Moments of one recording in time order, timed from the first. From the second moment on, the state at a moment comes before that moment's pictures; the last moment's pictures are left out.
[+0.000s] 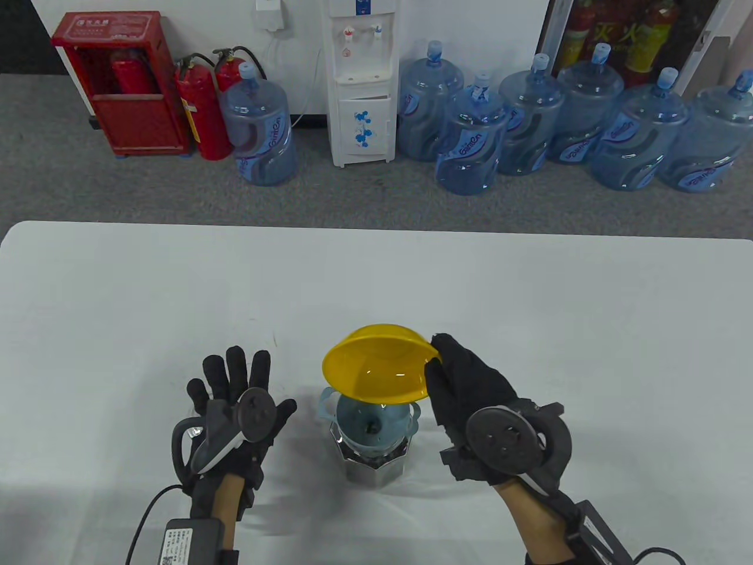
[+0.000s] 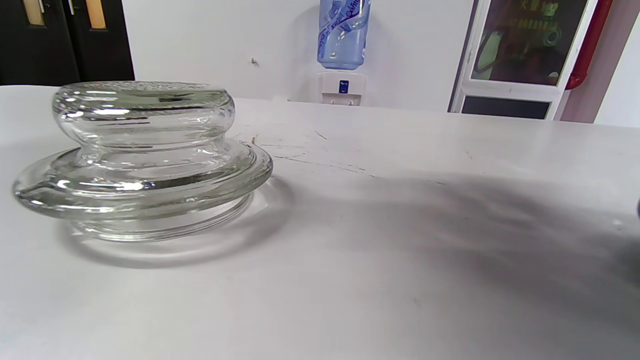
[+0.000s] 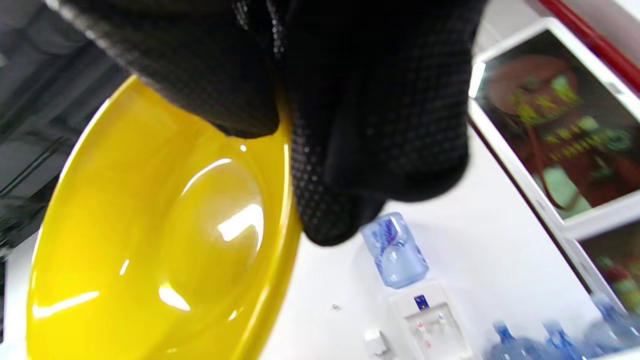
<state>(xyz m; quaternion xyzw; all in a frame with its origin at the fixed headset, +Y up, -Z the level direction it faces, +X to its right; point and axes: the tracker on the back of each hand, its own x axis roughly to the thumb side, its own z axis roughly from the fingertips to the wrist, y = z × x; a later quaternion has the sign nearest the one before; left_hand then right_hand) -0.227 -0.719 -0.289 -0.07 0.00 0.03 1.00 0.128 -0.567 -0.244 0.09 -0.28 0.92 0.27</state>
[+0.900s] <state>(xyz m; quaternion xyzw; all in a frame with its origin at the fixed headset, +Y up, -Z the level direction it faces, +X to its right) -0.228 -0.721 -0.290 -0.09 0.01 0.02 1.00 0.365 -0.713 -0.273 -0.41 -0.07 0.86 0.29</state>
